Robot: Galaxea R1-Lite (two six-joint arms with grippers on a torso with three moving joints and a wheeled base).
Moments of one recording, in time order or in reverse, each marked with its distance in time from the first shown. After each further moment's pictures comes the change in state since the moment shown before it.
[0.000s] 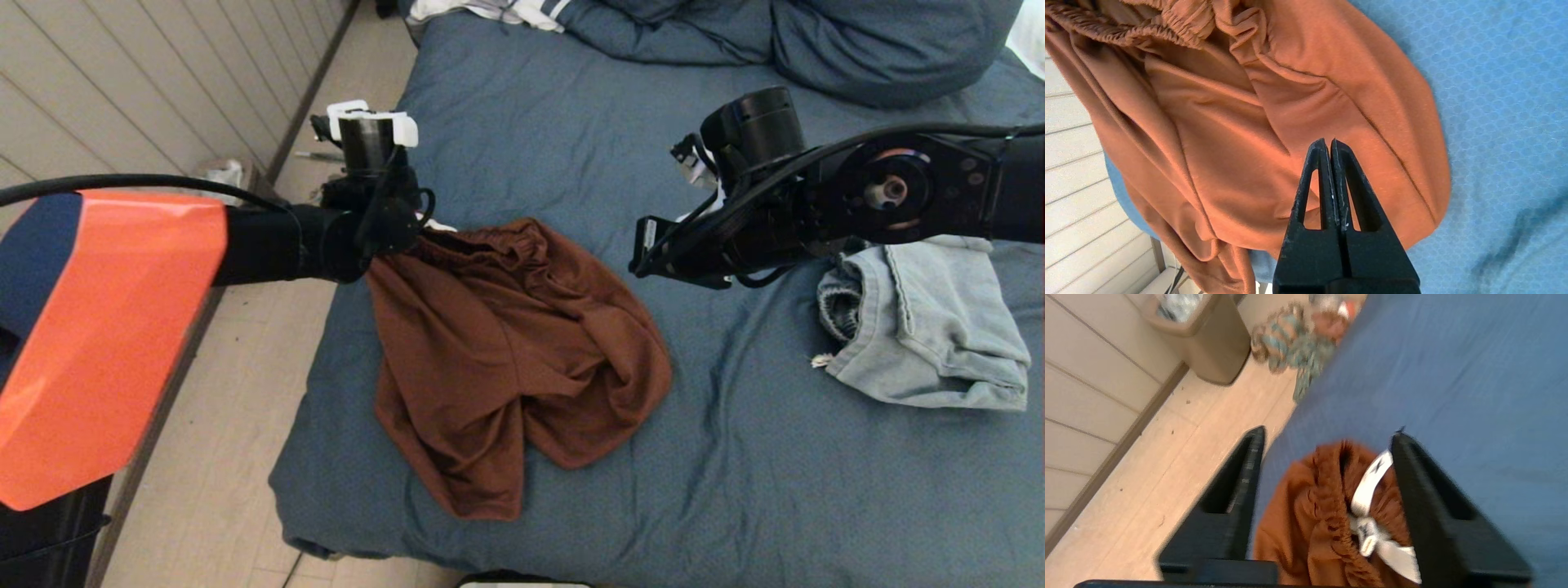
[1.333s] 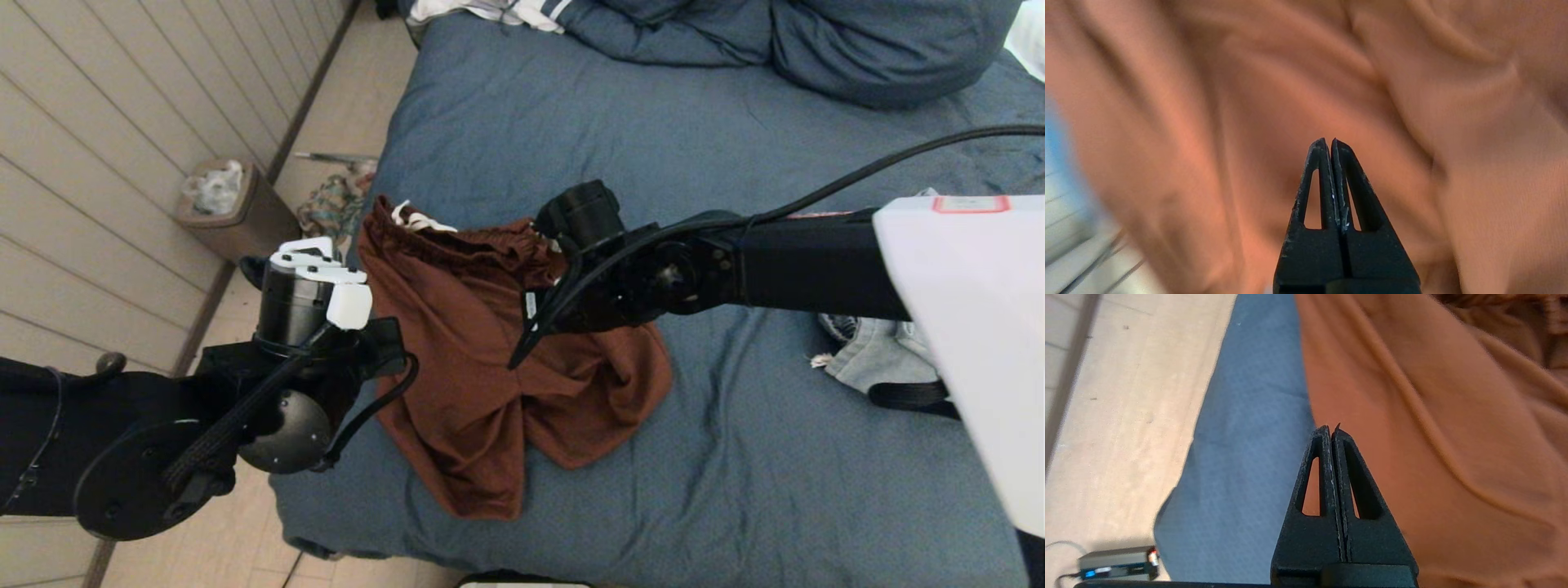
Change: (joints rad) left arm -0.217 -0.535 1.079 -0.172 -0.090 -0.219; right arm 0.219 0.300 -0.197 -0.013 -0.199 -0.128
